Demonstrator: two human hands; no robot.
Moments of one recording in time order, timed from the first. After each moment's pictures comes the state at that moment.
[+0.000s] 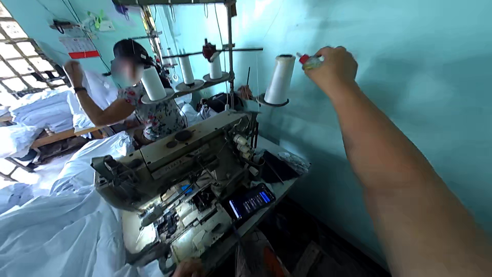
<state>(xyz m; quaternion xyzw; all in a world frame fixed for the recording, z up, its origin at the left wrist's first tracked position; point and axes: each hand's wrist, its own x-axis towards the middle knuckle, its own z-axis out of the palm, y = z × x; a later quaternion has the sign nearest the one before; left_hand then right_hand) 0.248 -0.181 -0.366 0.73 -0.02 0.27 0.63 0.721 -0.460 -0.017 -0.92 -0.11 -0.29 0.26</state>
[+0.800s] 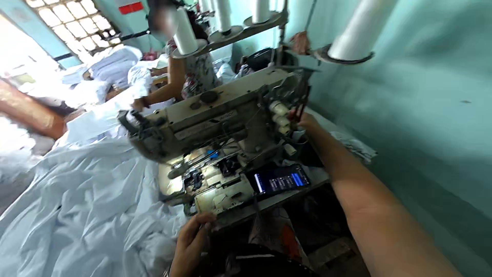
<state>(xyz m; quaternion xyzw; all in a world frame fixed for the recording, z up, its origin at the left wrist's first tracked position) 0.243 -0.187 -0.341 0.76 0.06 0.28 0.58 0.788 -0.343 -0.345 -0.80 -0.38 0.05 0.46</state>
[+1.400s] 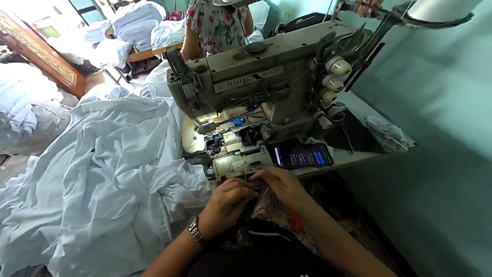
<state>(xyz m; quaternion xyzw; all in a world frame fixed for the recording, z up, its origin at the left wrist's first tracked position) 0.261 -0.216 -0.306 0.85 -0.10 0.31 0.42 0.440 -0.361 -0.318 -0.64 -0.49 0.24 0.54</state>
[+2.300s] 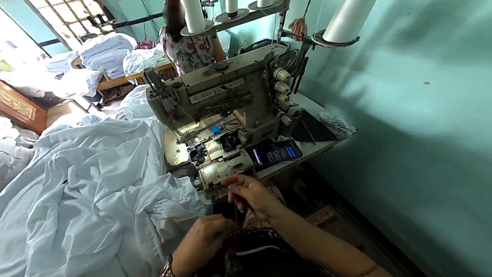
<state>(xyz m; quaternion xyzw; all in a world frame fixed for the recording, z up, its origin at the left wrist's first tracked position) 0.198 -0.215 -0.317 0.90 -0.09 0.15 0.39 0.380 -0.351 -0.301 -0.48 -0.28 0.48 0.67</state>
